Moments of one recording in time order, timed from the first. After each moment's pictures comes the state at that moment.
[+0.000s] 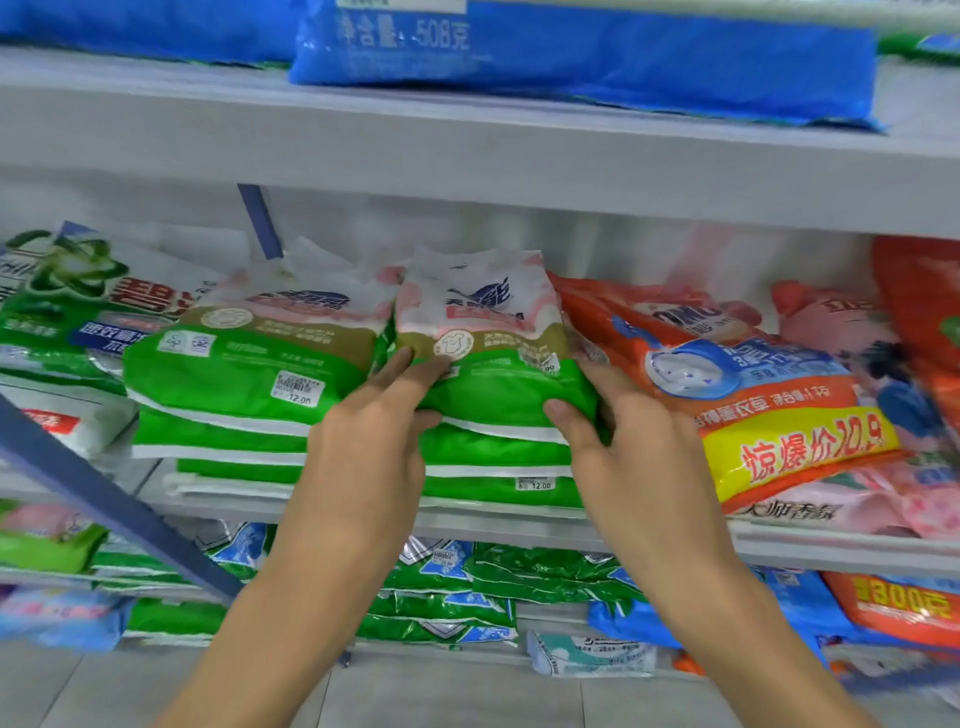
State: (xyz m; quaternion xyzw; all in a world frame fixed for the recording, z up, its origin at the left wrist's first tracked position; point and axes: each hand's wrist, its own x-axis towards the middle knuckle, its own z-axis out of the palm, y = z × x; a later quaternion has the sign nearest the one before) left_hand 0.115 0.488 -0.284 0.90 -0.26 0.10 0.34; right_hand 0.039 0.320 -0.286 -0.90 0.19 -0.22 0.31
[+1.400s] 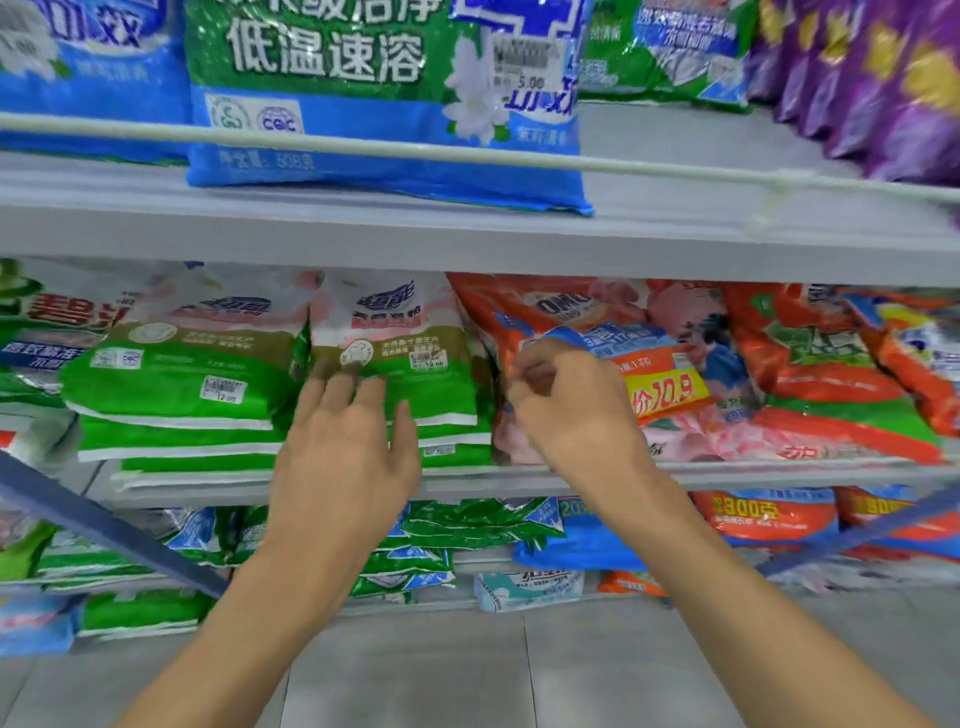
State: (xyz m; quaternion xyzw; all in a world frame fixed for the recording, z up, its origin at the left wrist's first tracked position) left_hand 0.076 0.459 -0.268 0.94 -0.24 0.14 0.20; right_hand 0.012 0.282 -0.233 -0.89 0.28 -0.12 0.33
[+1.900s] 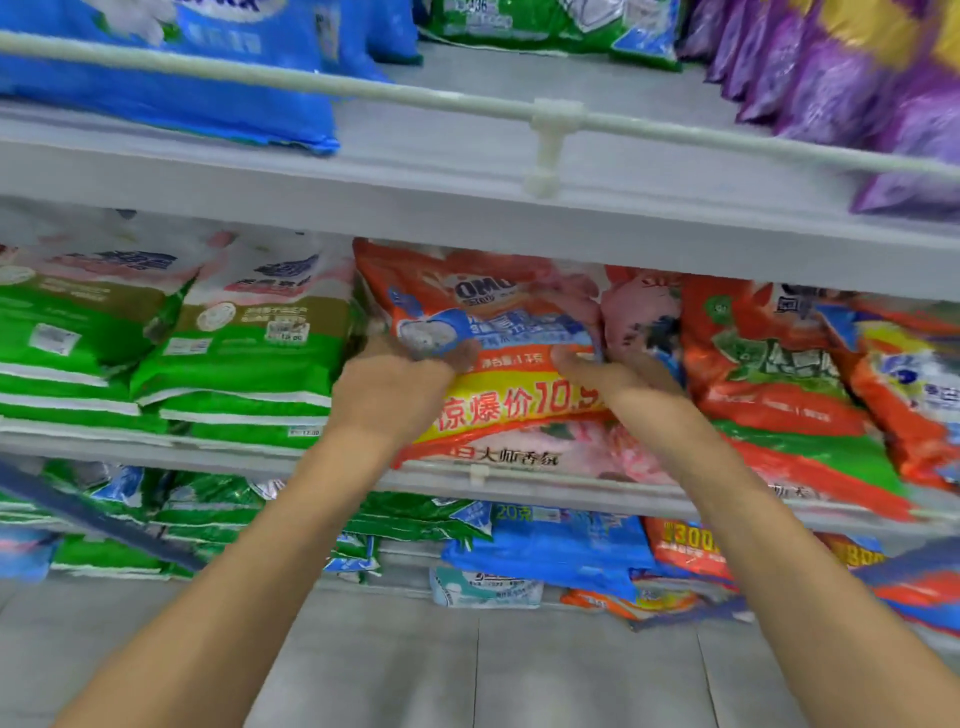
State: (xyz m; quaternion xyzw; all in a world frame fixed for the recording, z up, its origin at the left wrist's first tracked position) left_hand 0.040 0.294 -0.241 0.89 -0.04 -0.17 0.42; right_hand -0.034 0.101 -0.252 -0.76 0.36 0.02 0.54
